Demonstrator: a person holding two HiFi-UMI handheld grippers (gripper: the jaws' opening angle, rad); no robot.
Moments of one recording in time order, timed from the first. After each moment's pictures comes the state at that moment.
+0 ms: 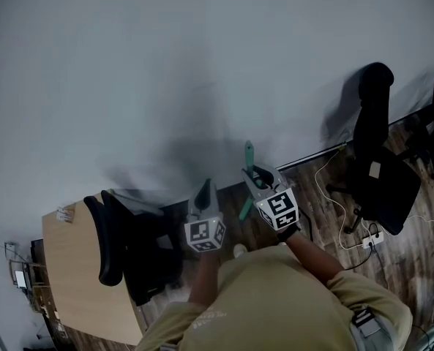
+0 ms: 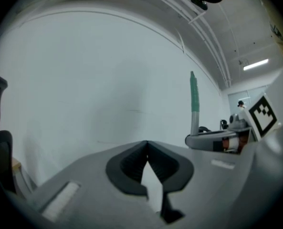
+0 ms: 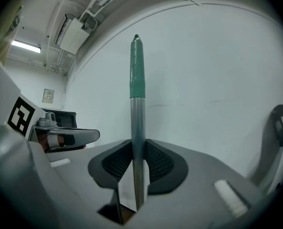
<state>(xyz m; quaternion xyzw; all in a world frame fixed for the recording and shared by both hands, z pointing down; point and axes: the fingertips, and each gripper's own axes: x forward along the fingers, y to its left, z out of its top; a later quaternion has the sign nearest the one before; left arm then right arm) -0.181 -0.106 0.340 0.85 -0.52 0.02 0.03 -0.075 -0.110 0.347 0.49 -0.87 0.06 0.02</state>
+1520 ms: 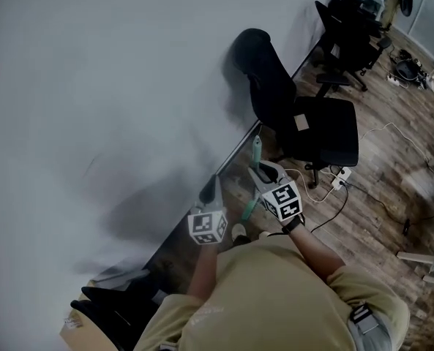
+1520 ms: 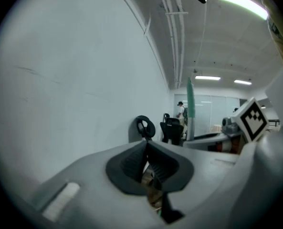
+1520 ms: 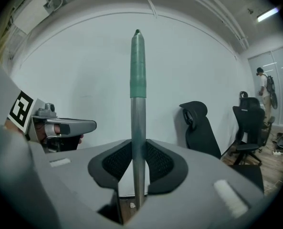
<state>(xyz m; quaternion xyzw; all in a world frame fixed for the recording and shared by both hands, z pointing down) 0.114 -0.070 0.389 0.97 -0.20 0.08 0.06 0.206 -0.011 0.415 0.73 -0.67 0.14 0.04</state>
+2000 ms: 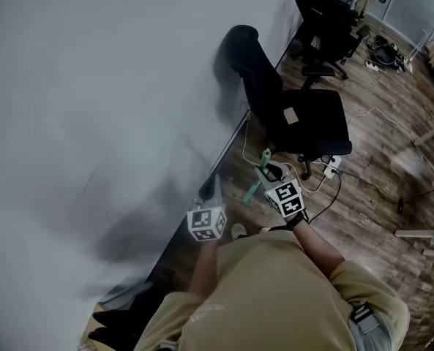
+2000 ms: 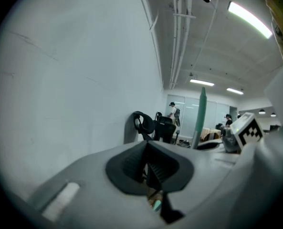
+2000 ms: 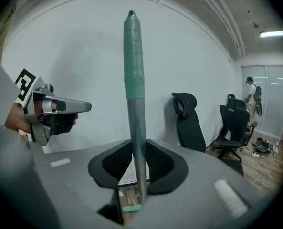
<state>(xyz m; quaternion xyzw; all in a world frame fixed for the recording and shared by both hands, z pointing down) 0.115 -0.120 0.413 0.98 -0.13 0.08 0.10 0.212 -0.029 0.463 0.77 -0.60 0.17 0.12</state>
